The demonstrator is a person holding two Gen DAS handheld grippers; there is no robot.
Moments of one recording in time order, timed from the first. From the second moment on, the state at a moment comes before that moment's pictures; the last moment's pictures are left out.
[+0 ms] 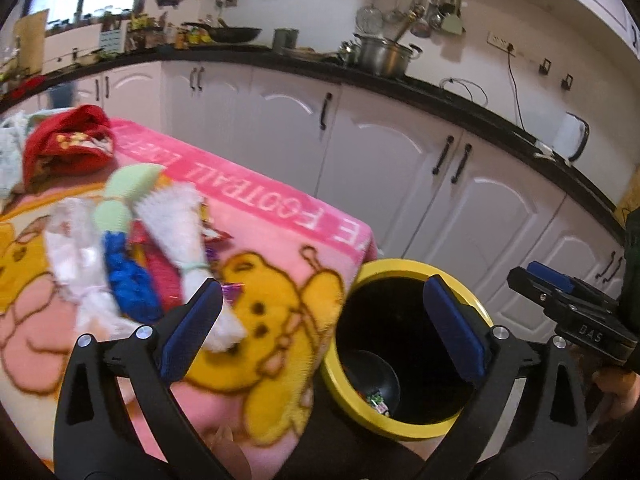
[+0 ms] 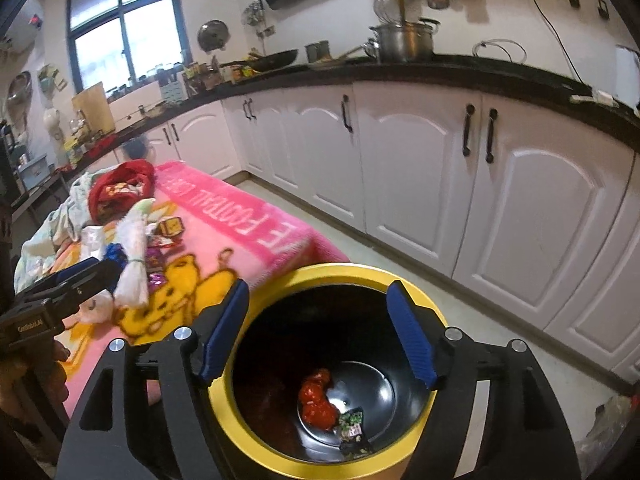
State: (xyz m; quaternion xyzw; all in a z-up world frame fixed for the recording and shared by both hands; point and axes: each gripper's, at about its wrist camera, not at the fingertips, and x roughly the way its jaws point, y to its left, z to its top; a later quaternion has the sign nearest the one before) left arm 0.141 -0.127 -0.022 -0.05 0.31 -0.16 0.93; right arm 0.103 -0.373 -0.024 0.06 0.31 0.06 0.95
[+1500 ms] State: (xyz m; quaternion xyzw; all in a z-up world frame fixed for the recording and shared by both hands) left arm 0.093 0.036 -0.017 -0.15 0.29 -0.04 0.94; right arm 0.136 -0.201 0.010 -0.04 0.30 0.21 0.93
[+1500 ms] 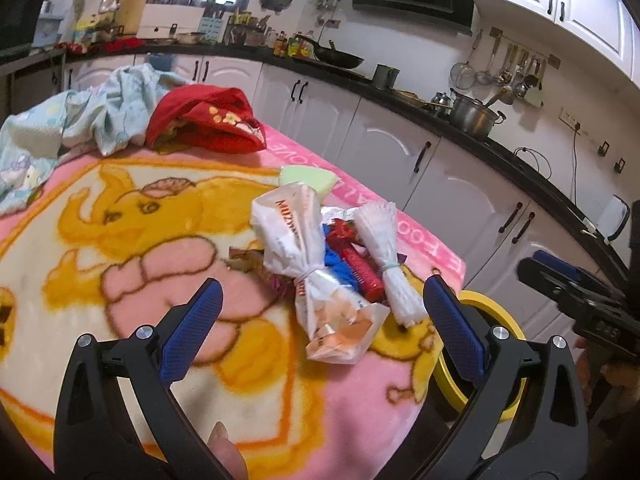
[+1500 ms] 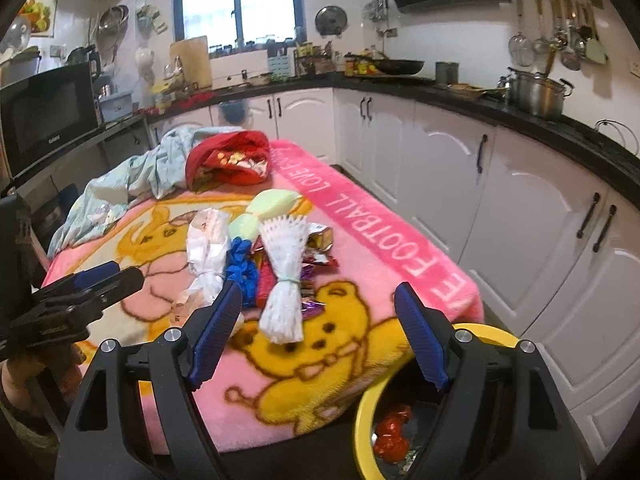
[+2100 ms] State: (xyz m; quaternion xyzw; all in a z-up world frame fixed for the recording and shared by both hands) left arm 0.115 0.048 -0.065 -0.23 0.37 -0.10 0.89; right arm 0.184 -0.172 -0.050 -0.04 0.38 0.23 0.89
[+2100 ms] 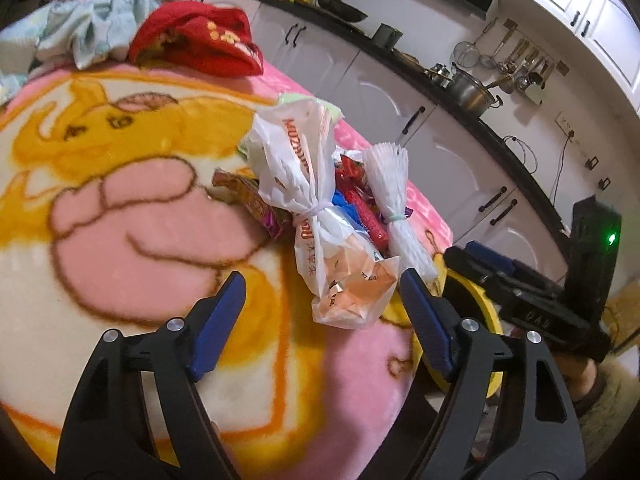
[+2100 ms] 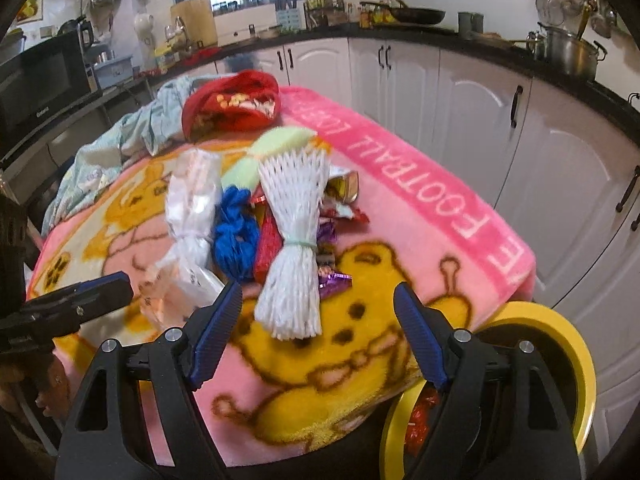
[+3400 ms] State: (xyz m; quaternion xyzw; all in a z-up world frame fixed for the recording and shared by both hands) left arm 0.123 0.041 -0.079 -0.24 0.39 -0.14 0.88; right arm 0.182 -0.160 -0.059 -0.04 0.40 0.29 0.87
